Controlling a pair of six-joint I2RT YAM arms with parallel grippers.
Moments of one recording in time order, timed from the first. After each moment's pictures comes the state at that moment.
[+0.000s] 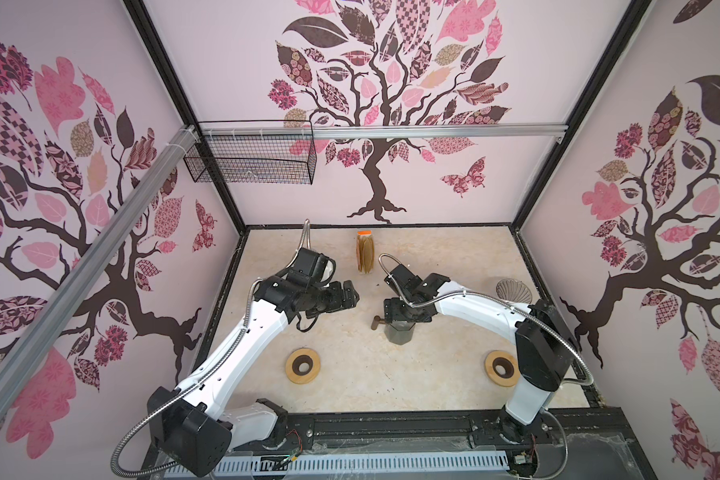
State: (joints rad) left arm -0.46 1.25 1.21 -0.93 0.19 -0.59; right arm 0.78 1.76 1.32 -0.77 0.10 0.71
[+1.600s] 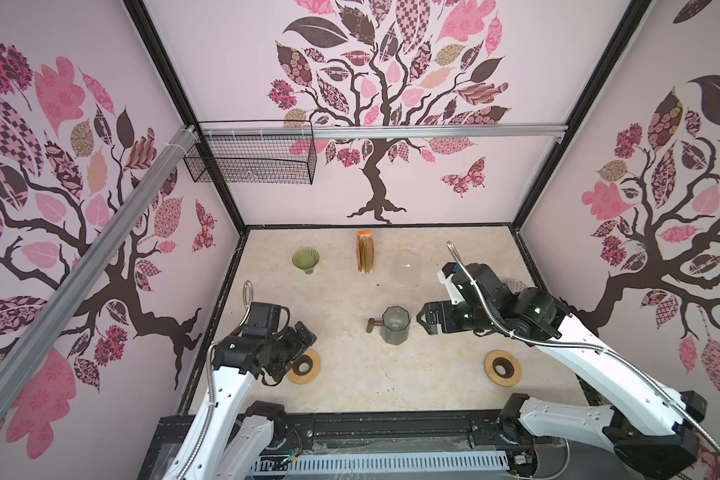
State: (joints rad) left arm -0.12 0.74 0.70 -1.11 0.25 -0.93; right arm 0.80 1.12 1.28 -1.10 -0.01 0.61
